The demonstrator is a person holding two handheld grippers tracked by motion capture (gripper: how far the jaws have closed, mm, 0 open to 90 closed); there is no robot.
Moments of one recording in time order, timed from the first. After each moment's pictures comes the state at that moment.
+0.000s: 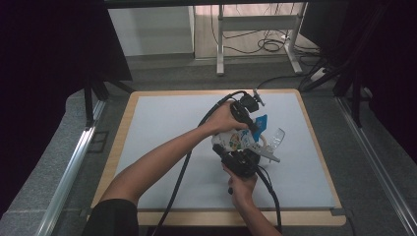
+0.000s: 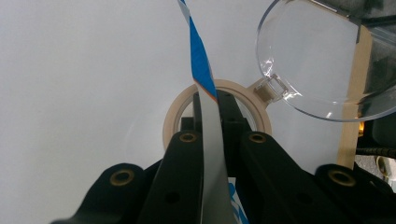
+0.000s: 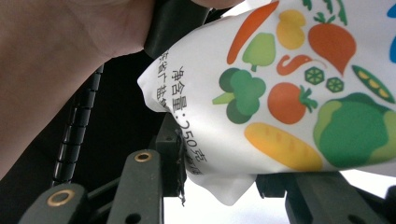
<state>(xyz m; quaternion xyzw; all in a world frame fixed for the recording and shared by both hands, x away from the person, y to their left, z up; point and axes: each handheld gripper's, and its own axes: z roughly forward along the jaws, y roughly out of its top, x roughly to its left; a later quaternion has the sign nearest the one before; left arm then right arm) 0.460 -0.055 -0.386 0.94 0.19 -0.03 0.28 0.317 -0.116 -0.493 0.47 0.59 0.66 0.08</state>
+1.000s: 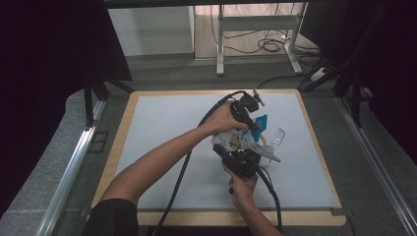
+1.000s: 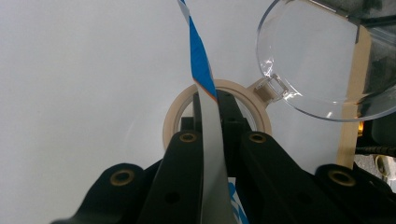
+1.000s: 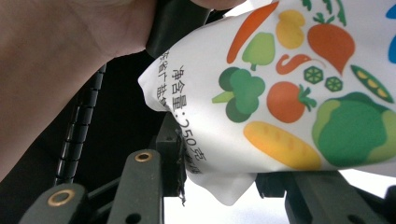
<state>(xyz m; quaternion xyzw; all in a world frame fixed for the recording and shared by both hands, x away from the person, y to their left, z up) 0.460 -0.055 -0.387 0.94 0.19 -0.04 0.28 0.317 -0.118 -0.493 0.46 0.59 0.66 0.07</state>
